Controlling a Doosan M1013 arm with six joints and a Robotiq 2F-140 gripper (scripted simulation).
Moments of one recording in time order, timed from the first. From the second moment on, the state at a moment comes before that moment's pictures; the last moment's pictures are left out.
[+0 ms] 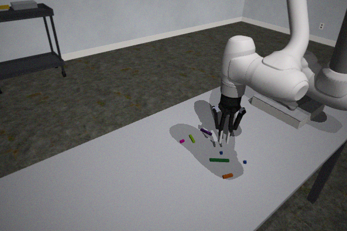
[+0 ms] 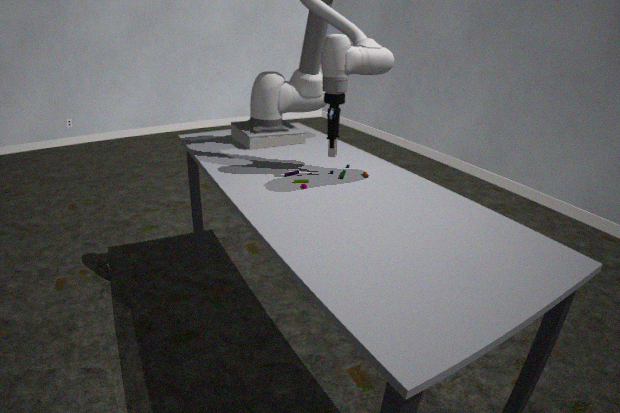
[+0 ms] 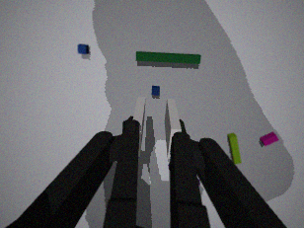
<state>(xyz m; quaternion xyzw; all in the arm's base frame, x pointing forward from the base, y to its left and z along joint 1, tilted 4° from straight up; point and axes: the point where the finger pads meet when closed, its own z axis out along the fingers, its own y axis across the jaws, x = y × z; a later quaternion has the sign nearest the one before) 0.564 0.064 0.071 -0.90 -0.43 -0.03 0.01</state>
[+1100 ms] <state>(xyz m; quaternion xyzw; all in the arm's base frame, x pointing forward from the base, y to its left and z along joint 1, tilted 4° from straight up) 0.565 0.065 0.068 -0.90 -0.43 -0.03 0.01</state>
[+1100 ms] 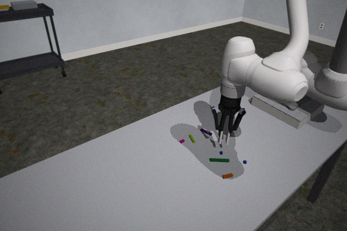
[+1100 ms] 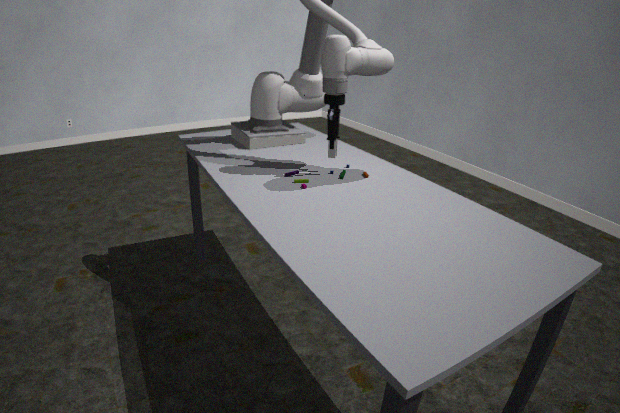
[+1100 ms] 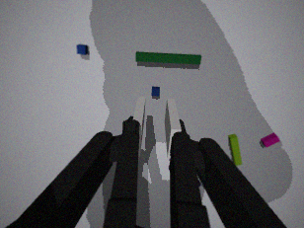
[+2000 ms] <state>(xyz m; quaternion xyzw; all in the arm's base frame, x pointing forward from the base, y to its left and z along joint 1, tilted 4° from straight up) 0.566 0.066 0.035 -0.90 -0.43 -0.03 0.01</state>
